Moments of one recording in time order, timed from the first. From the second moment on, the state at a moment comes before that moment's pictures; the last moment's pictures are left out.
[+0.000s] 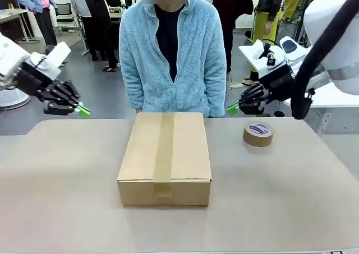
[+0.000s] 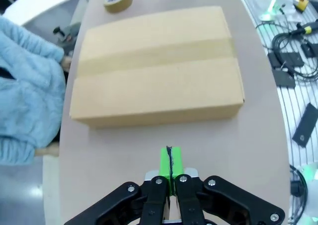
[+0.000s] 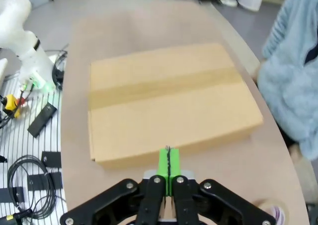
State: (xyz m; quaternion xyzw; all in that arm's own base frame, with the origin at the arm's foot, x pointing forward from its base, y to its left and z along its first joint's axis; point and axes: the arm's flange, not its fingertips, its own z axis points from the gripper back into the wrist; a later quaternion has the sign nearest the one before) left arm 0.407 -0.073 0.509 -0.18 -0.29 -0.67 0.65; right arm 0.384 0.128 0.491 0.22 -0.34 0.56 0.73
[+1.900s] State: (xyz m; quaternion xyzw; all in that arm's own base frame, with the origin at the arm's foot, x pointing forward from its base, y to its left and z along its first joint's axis) left arm 0.381 -0.051 0.533 -0.15 -0.30 -0.66 0.67; right arm 0.371 0.123 0.500 0.19 -0.32 0.56 0.74
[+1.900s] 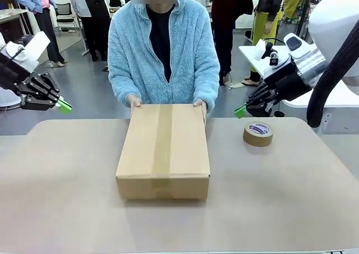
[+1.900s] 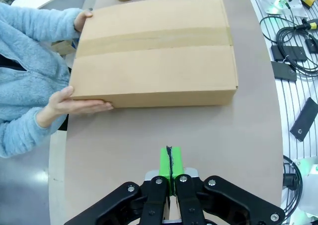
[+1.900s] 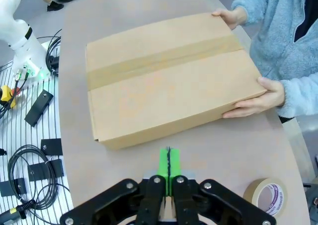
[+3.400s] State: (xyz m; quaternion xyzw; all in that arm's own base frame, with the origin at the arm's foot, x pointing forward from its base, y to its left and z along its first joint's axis) left arm 0.374 -0.050 0.541 -0.15 -0.31 -0.66 0.67; right arm 0.371 0.133 0.498 0.20 -0.31 0.56 0.74
